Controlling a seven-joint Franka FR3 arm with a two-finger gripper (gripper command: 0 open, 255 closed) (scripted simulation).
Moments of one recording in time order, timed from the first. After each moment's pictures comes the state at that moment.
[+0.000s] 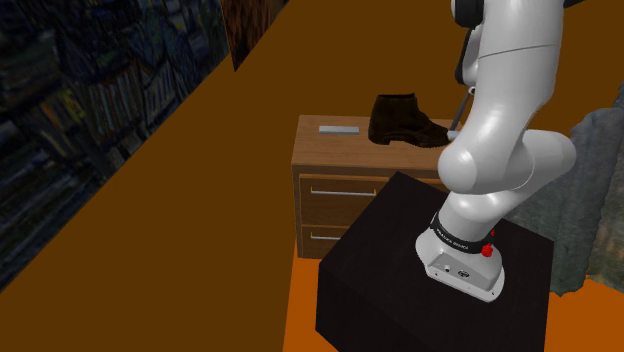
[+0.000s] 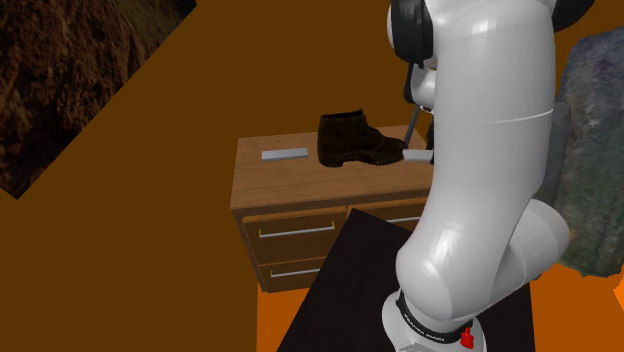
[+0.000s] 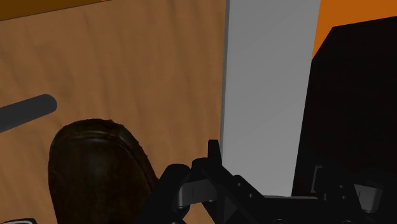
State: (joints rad) arm -0.66 0.48 -0.78 -2.16 0.50 2.43 -2.23
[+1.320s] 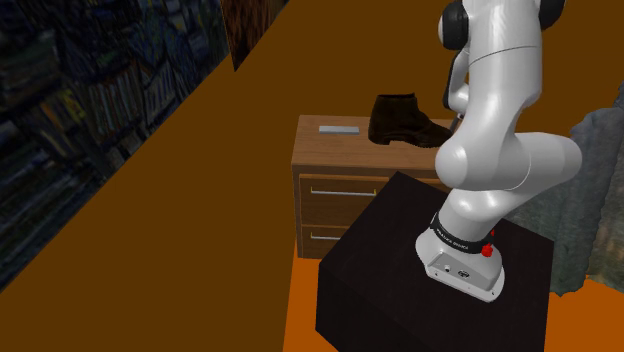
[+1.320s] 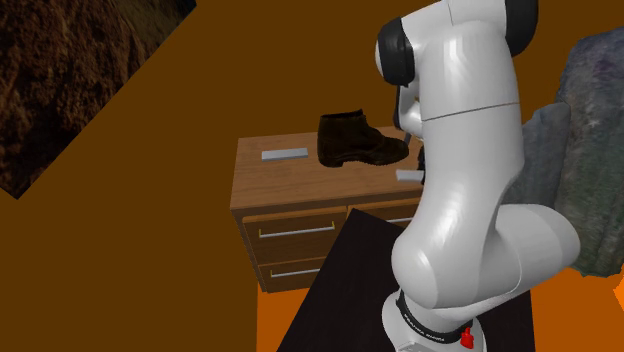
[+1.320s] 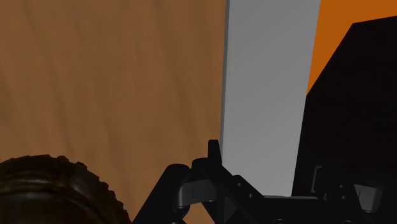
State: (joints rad) arm -0.81 0.70 -0.58 -2.10 0.71 2.58 -2.36
